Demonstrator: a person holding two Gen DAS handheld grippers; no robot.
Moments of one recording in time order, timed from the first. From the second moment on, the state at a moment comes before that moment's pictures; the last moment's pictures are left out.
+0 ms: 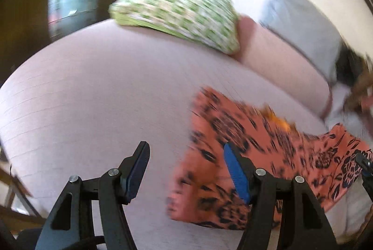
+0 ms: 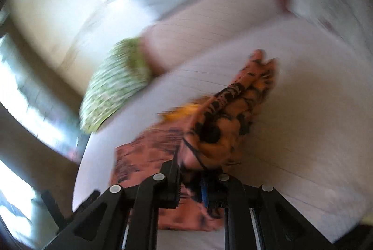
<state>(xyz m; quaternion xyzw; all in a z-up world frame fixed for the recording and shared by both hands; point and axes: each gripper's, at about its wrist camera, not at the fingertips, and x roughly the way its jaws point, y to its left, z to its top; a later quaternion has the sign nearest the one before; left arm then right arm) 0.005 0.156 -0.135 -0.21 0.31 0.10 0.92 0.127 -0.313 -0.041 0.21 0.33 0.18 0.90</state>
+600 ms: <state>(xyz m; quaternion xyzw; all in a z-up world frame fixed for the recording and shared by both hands) -0.021 0.223 -0.159 -0.29 0.30 0.17 0.89 0.137 -0.045 -0.102 0.03 0.44 0.36 0.82</state>
